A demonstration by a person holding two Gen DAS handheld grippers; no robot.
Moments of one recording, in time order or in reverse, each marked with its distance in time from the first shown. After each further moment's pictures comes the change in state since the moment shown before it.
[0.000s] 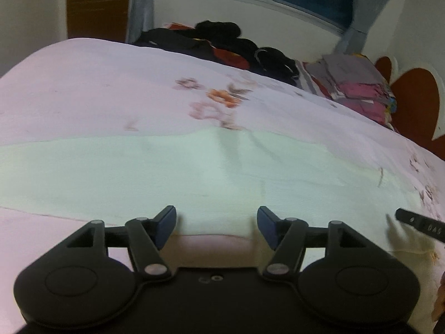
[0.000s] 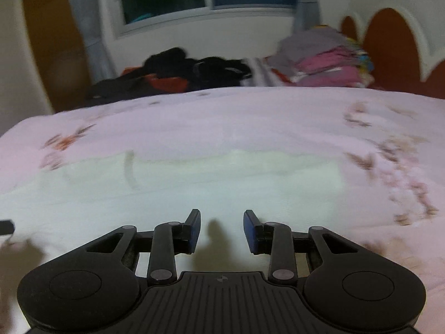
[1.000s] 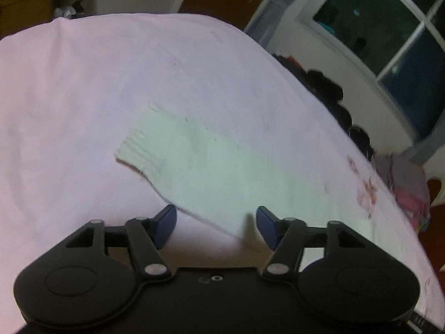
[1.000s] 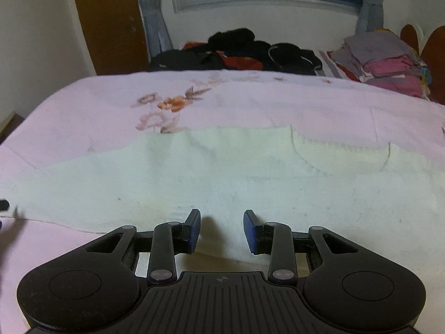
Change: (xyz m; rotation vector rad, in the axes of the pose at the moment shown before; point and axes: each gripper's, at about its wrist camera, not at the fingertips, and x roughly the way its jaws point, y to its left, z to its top) left arm -0.024 0.239 -0.009 -0.525 -0.085 0.093; right arm 0.039 0.158 -0.016 -0.105 0.069 0.105
